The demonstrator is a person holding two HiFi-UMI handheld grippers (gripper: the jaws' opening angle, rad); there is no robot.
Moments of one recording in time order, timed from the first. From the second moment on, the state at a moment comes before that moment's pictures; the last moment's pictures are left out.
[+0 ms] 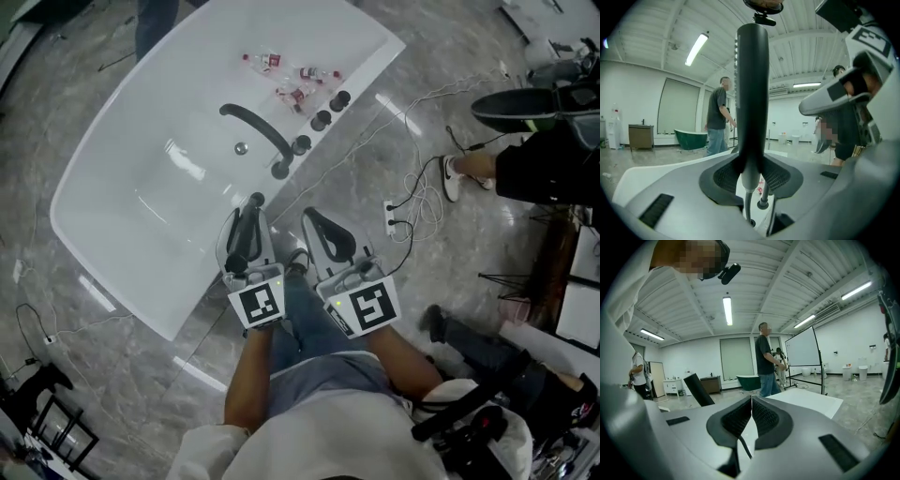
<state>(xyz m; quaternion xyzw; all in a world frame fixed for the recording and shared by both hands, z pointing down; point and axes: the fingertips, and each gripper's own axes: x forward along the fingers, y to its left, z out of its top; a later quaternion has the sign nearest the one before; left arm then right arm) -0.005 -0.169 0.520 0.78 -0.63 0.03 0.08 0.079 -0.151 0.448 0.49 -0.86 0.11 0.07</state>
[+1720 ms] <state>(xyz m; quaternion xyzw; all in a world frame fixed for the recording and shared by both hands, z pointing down) -0.040 0.003 0.132 0.90 -0.43 -0.02 0.05 0.032 0.016 0.117 0.48 -0.87 0.09 -0.01</state>
